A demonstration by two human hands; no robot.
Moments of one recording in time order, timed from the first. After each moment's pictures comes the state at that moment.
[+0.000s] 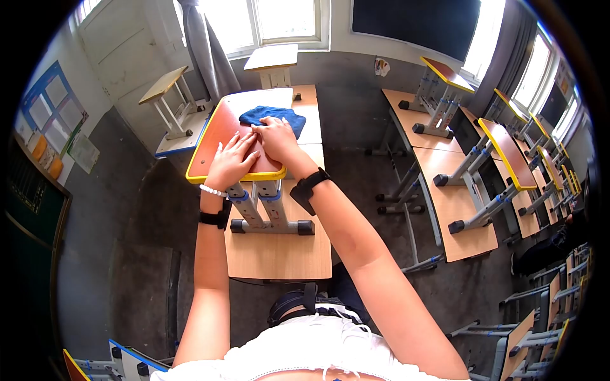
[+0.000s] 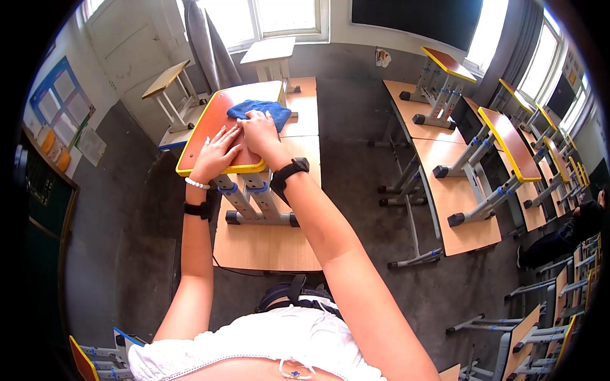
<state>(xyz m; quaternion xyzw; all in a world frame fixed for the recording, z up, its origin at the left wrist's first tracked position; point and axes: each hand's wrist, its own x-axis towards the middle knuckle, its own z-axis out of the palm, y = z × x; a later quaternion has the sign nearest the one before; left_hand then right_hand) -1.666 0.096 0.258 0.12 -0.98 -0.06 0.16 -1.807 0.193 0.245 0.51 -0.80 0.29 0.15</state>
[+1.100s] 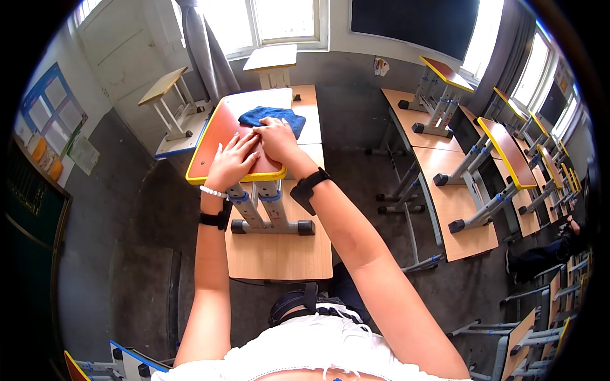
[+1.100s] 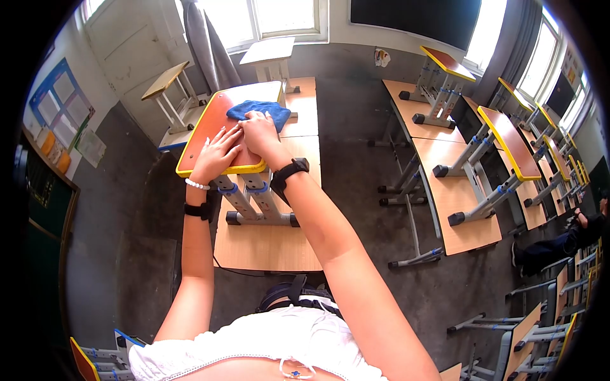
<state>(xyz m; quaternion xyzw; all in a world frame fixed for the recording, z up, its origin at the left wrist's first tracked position) -1.664 0.097 0.260 0.11 -0.98 -0.06 0.16 -1.807 0.194 0.246 0.51 -0.80 0.28 0.13</state>
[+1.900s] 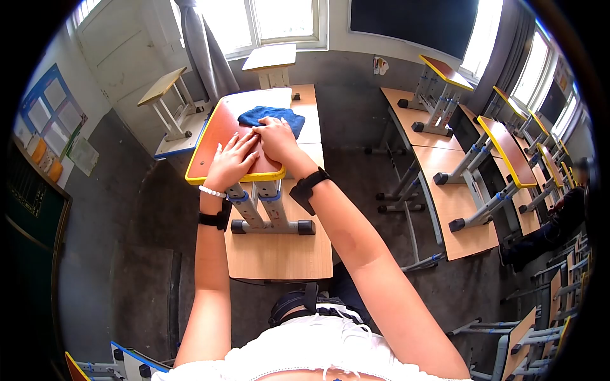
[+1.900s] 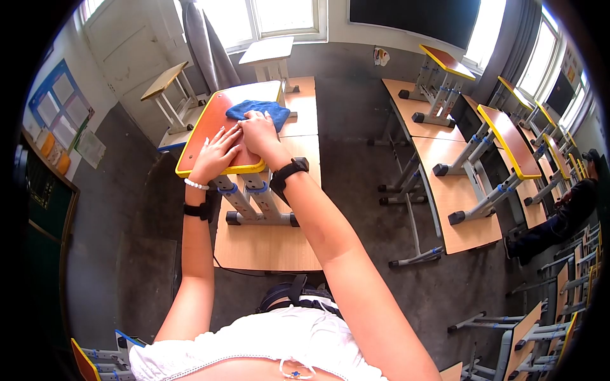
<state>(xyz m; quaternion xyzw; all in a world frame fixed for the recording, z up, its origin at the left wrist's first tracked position) -1.665 0.097 0.260 0.11 -0.98 -0.06 0.15 -1.809 0.192 0.242 0.51 -0.80 0.29 0.14</state>
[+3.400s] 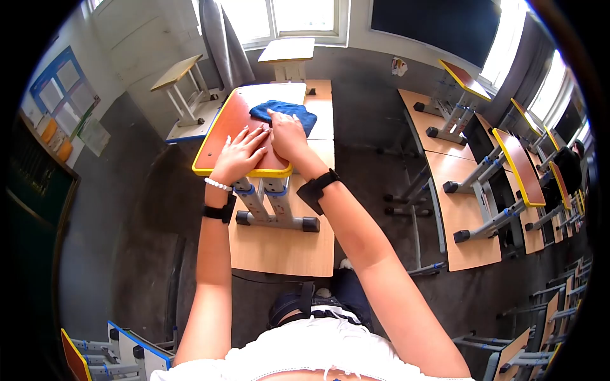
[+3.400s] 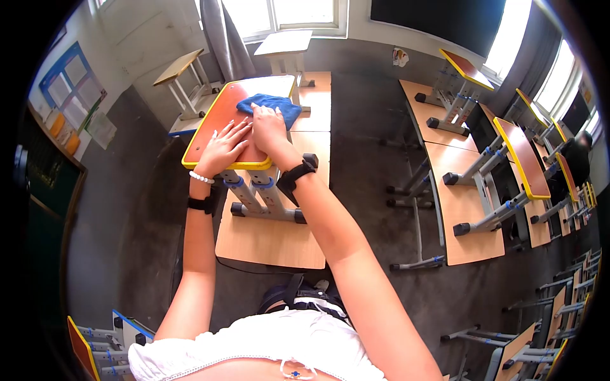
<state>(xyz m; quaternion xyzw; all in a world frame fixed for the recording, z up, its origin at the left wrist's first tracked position) -1.663 0.101 0.264 0.12 -0.98 -0.06 0.14 -1.809 0.192 0.240 0.49 -0.78 0.35 0.16</state>
